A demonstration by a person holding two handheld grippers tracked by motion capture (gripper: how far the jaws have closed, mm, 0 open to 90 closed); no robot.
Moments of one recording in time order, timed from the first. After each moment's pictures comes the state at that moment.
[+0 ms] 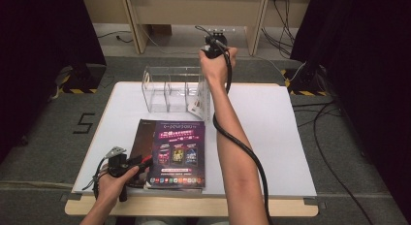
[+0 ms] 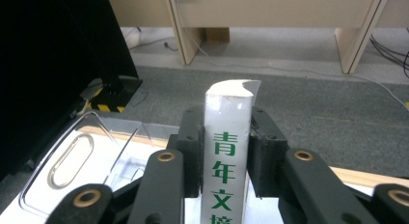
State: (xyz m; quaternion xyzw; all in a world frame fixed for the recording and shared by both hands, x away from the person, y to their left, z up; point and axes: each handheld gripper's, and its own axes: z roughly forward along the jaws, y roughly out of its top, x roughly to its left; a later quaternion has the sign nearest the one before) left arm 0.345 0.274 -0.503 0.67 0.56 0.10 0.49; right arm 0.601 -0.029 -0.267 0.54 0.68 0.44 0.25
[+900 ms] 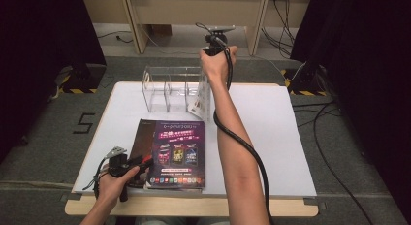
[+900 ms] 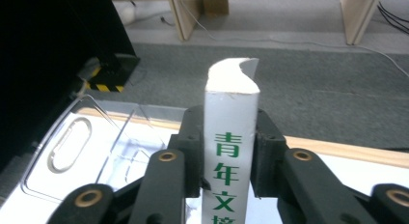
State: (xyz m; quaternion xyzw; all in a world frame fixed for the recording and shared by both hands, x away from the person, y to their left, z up) left arm 0.345 0.272 -0.504 0.67 0.56 0.10 0.49; right arm 0.609 -0.029 -0.264 0.57 0.69 0.39 0.21
